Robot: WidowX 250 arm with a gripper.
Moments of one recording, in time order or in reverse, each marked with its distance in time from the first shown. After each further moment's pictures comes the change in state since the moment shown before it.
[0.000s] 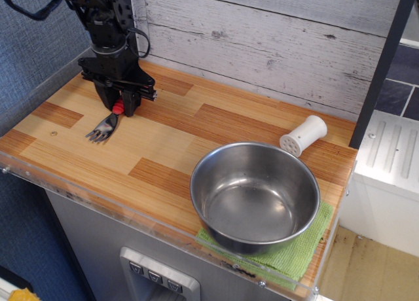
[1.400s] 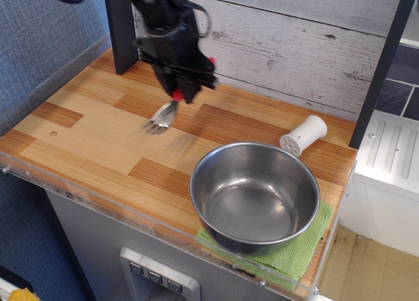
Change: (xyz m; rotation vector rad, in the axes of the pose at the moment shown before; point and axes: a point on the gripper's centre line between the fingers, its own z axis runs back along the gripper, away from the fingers) arm 0.011 -0.095 0.058 -0.130 -0.147 -0.193
